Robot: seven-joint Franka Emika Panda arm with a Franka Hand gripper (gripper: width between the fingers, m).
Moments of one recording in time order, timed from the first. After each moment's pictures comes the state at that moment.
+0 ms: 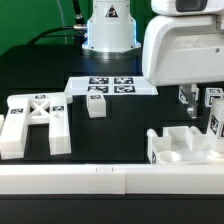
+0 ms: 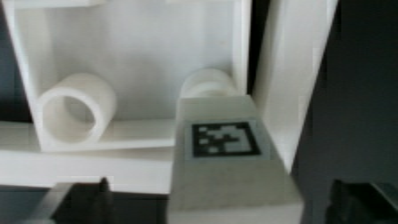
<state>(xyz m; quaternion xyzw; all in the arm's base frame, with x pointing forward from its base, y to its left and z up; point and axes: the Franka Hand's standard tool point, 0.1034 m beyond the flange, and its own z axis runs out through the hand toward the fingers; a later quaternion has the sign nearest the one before) 0.672 0.108 0.085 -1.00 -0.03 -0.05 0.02</state>
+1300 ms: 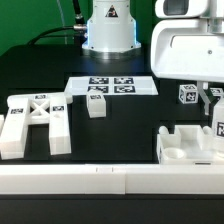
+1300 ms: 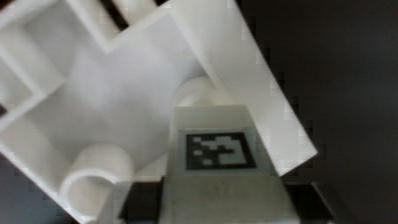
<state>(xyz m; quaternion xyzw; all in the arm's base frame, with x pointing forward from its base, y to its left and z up) 0.673 0.111 0.083 -0.94 0.34 -0.05 0.04</state>
